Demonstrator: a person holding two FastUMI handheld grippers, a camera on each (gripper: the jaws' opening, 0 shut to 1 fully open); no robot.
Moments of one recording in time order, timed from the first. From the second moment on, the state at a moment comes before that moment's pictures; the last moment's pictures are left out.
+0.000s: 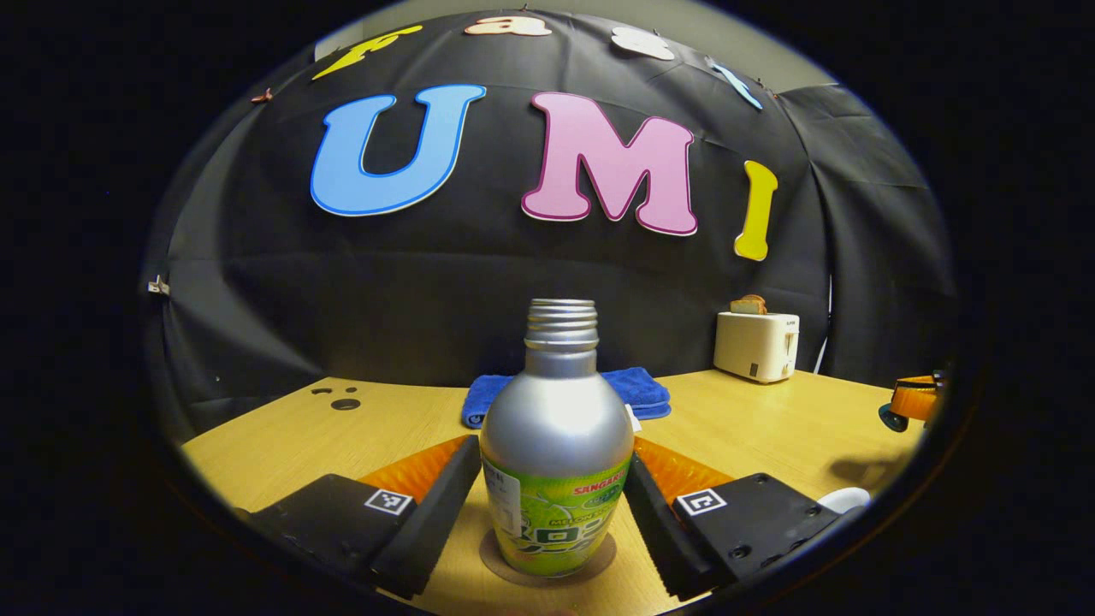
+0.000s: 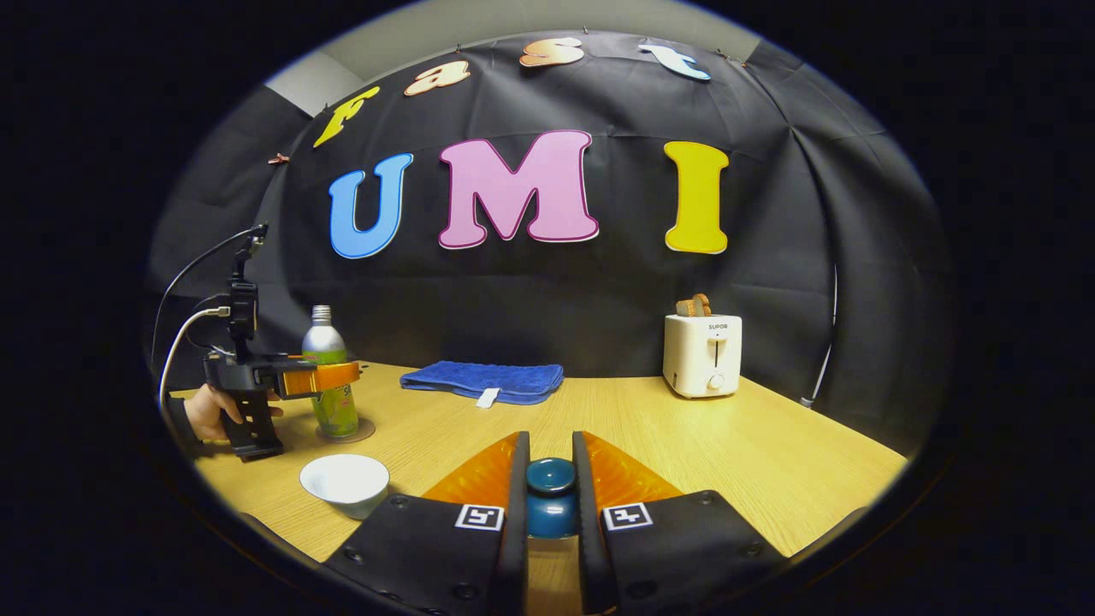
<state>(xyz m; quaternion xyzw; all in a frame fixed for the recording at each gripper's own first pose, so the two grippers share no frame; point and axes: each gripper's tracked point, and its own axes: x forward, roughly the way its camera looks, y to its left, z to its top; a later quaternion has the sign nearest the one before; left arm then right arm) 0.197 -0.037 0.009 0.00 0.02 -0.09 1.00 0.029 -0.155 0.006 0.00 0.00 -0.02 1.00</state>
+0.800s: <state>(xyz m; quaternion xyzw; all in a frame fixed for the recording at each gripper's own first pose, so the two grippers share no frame) 0.067 0.001 0.001 0.03 0.01 -0.06 1.00 0.025 -0.133 0.005 0.00 0.00 0.00 1.00</state>
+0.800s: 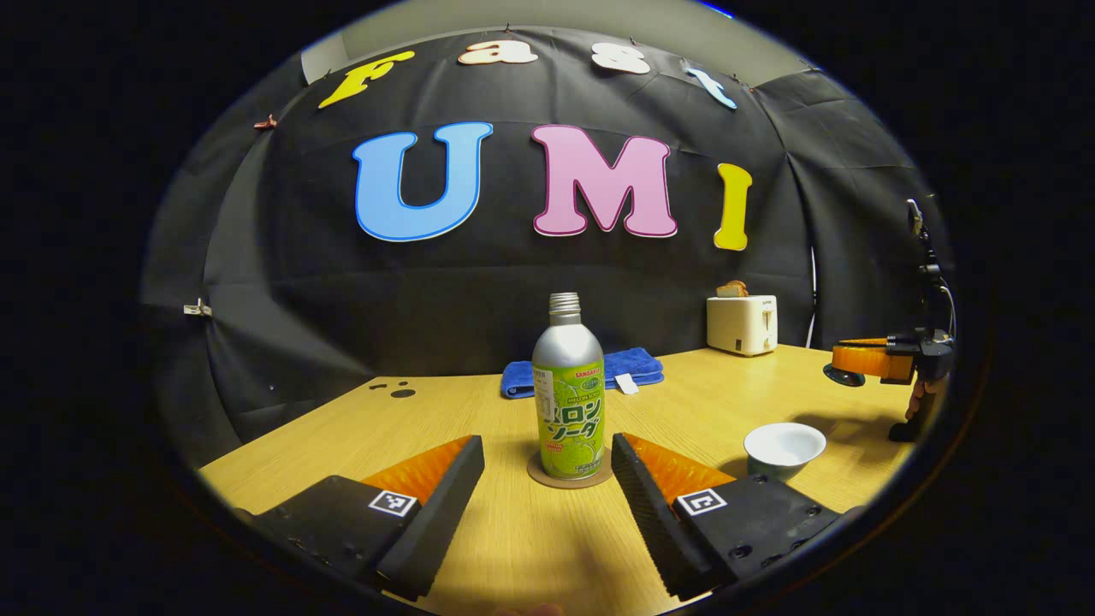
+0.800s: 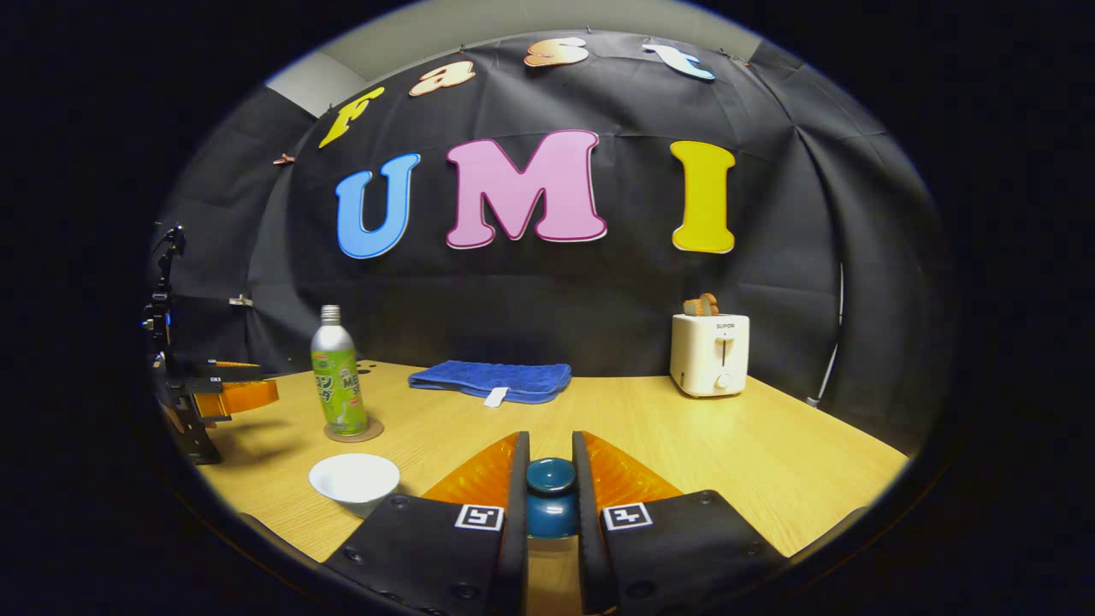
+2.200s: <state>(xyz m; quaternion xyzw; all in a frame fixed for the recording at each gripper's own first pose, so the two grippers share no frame) 0.065 0.018 0.000 0.01 -0.01 -0.05 1.00 0.038 0.012 -0.021 -0.01 0.08 0.11 0.99</state>
